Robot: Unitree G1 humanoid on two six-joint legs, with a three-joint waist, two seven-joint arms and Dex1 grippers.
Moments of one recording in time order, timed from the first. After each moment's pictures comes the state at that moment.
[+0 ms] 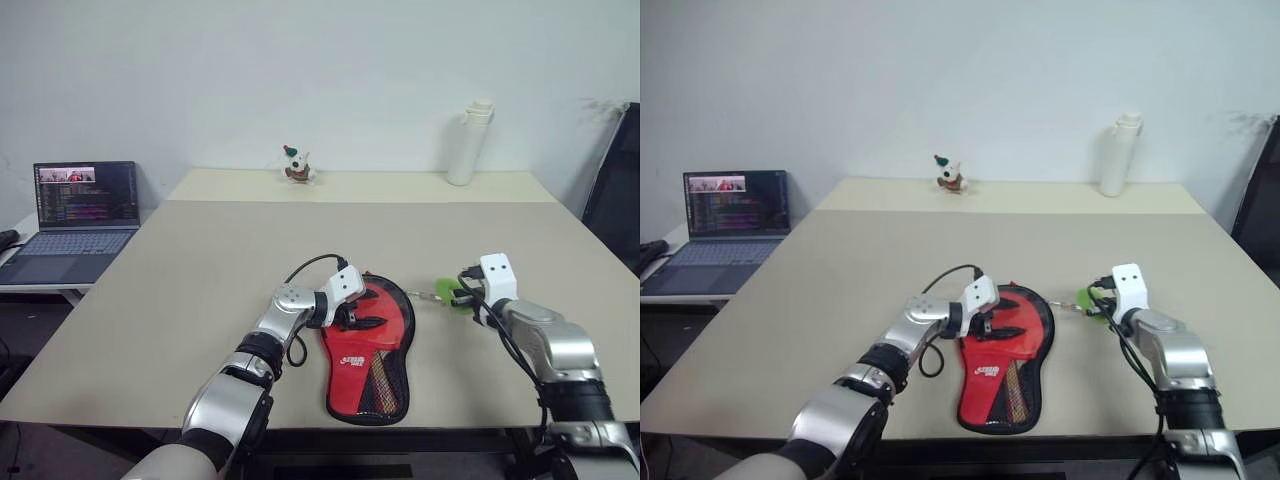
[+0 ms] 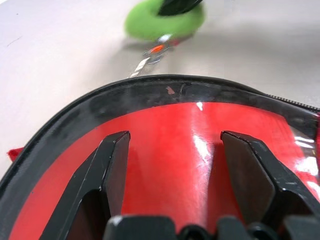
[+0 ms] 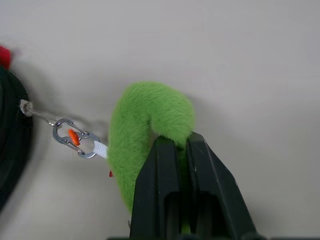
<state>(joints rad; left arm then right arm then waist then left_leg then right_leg) -0.94 0.14 -0.16 1.09 0.12 -0.30 -1.06 -0.44 -0.48 -0.14 -0.04 0.22 0.91 0.38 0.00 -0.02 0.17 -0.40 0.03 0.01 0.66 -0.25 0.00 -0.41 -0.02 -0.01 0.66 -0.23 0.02</state>
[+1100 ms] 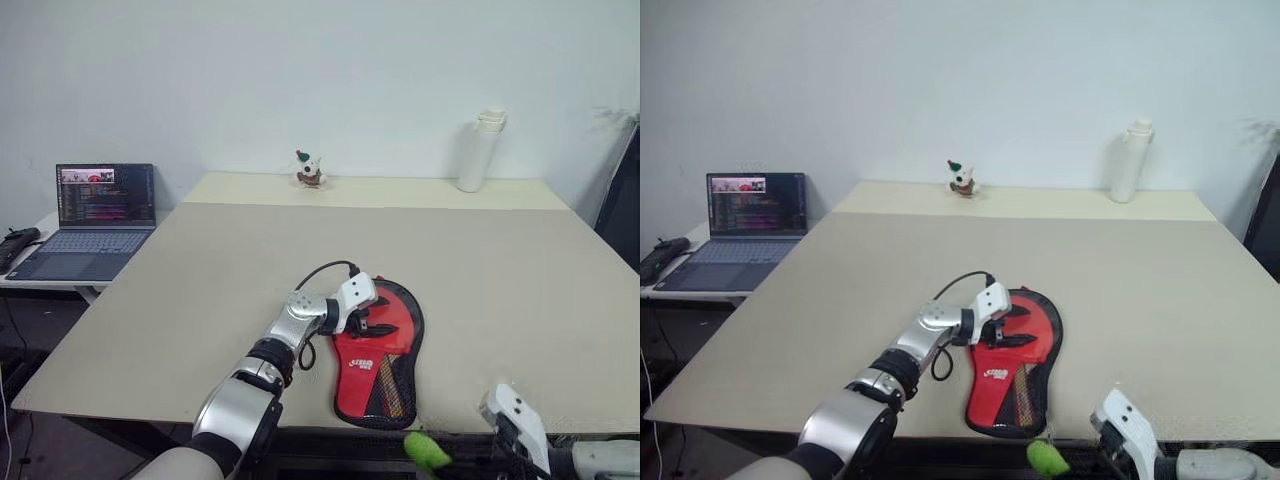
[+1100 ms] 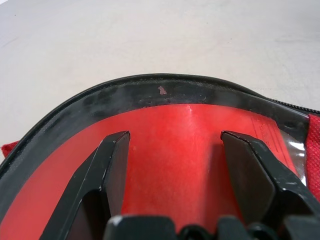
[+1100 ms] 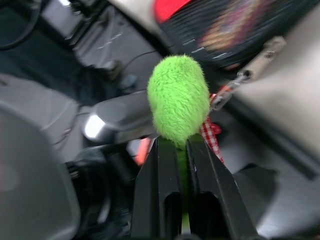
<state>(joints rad) -0.93 0.09 -0.18 1.10 0.12 -0.29 -1.02 0.26 -0.69 -0.31 -0.99 0.93 1.42 0.65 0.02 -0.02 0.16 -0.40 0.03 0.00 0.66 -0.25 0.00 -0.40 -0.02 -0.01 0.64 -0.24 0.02</state>
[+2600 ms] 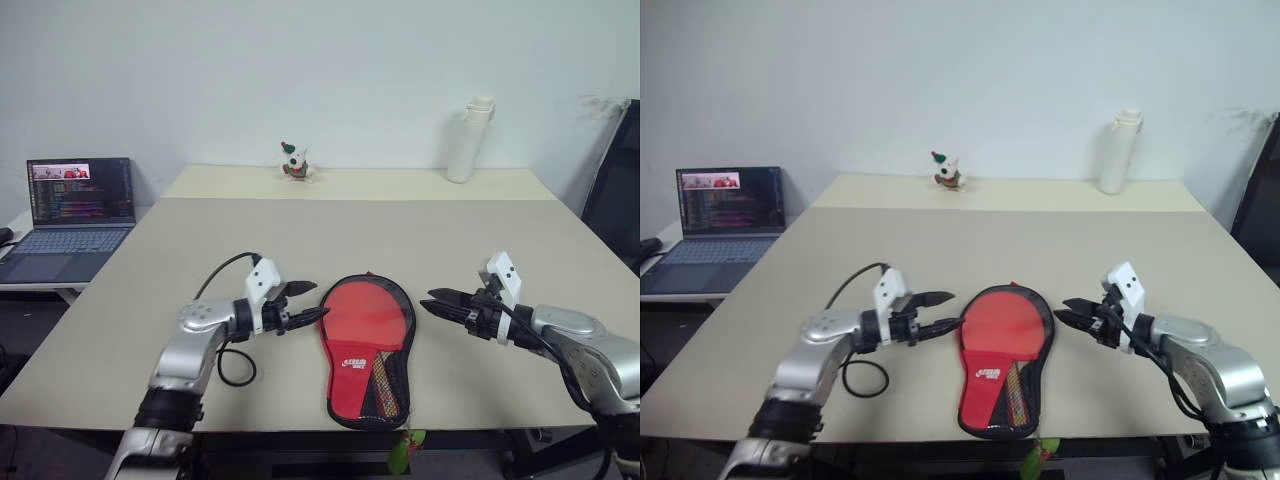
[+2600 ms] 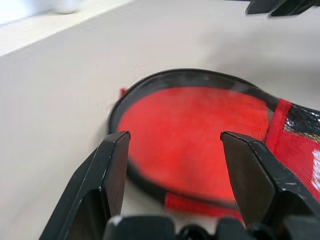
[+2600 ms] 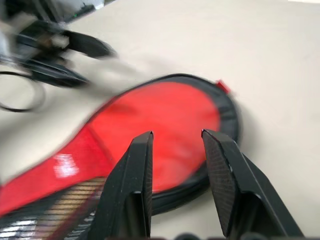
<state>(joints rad) -0.43 0.46 0.05 0.10 -0.20 0.24 -1.04 -0.39 -0.72 0.00 -0.08 0.57 0.61 0.81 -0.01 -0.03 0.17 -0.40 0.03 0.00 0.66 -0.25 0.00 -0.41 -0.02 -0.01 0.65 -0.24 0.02</state>
